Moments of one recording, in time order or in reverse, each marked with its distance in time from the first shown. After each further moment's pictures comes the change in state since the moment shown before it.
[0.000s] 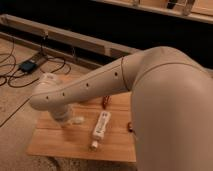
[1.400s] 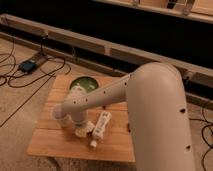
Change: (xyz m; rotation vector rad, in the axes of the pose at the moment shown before) arm 0.035 0.007 0.149 -0.183 -0.061 -0.015
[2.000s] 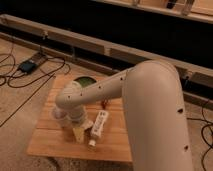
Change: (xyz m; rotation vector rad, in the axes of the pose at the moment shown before) arm -0.004 0.006 -0.019 -0.048 0.062 0.031
